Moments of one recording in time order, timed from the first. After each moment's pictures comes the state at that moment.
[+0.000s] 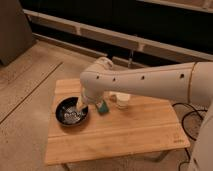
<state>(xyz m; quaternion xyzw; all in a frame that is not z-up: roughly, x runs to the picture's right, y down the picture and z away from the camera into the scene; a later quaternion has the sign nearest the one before) -0.078 0.082 0.692 -0.27 0.08 0.61 0.74</state>
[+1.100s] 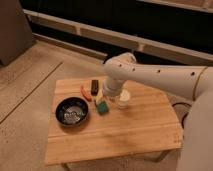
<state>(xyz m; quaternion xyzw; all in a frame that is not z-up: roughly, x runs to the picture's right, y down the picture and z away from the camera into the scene) 0.008 0.063 0.770 -0.31 0.14 0.60 0.73</state>
